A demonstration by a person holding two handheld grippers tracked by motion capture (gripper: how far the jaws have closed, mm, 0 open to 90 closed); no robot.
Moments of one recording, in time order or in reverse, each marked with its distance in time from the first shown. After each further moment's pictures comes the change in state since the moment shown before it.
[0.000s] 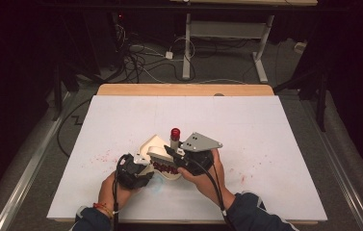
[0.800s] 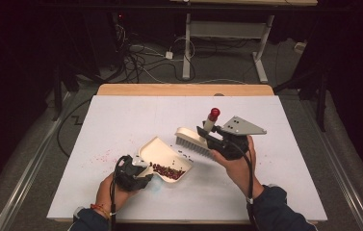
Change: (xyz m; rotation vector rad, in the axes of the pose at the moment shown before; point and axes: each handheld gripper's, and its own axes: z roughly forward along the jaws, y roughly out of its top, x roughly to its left) left arm 0.000 -0.004 -0.005 0.011 -0.034 0.027; right arm -0.073 0.000 -0.053 -0.082 -0.116 0.072
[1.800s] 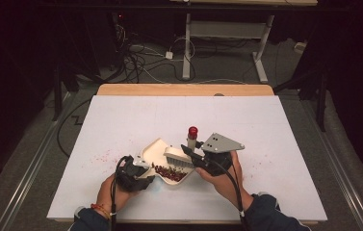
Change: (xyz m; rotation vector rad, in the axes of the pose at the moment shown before) left arm -0.001 0.001 0.002 0.005 -0.034 0.005; right arm 0.047 -0.019 0.014 0.065 0.093 -0.086
